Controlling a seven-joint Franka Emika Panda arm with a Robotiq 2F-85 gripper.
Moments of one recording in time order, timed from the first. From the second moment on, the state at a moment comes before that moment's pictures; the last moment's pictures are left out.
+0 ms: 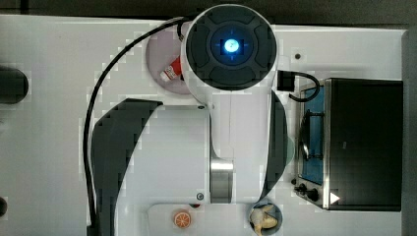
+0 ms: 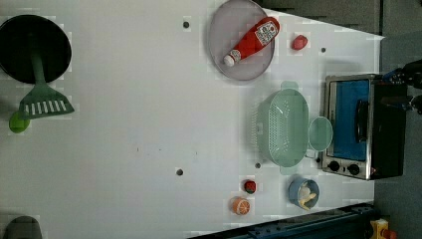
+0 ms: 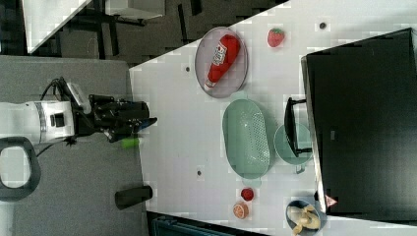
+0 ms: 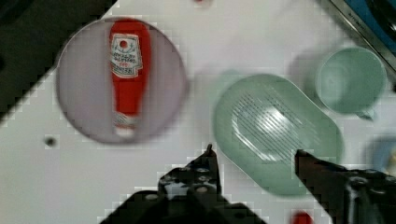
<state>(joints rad) 0.02 -0.04 -0.01 -1.81 -0.02 0.20 0.04</state>
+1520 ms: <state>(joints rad) 0.00 0.06 -0.06 -2.50 -0.04 0.79 0.41</state>
